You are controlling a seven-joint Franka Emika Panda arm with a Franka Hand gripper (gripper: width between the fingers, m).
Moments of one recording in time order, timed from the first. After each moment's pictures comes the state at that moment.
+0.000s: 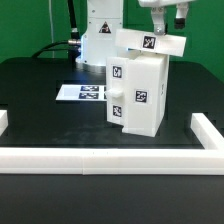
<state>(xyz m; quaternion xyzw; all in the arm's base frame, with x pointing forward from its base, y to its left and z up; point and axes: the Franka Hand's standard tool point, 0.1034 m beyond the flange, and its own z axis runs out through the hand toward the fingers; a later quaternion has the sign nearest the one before) 0.473 0.095 0.169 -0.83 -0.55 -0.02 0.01</state>
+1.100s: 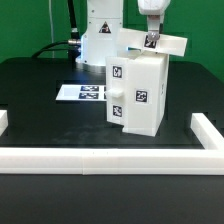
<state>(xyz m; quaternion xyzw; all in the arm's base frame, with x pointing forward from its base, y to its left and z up) 0.474 0.072 0.163 -0.79 -0.61 -0.01 0.01</state>
